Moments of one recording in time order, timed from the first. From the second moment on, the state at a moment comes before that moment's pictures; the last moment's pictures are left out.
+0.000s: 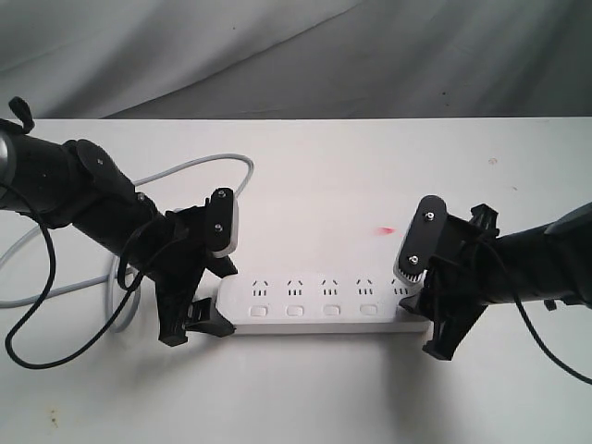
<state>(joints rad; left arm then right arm) -0.21 1.99 -1.06 -0.81 0.67 1.82 0.20 1.70 -0.66 1.32 0.16 -2.13</state>
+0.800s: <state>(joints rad) -0.21 1.99 -1.06 -0.81 0.67 1.82 0.19 1.73 -0.66 1.32 0.18 -2.13</state>
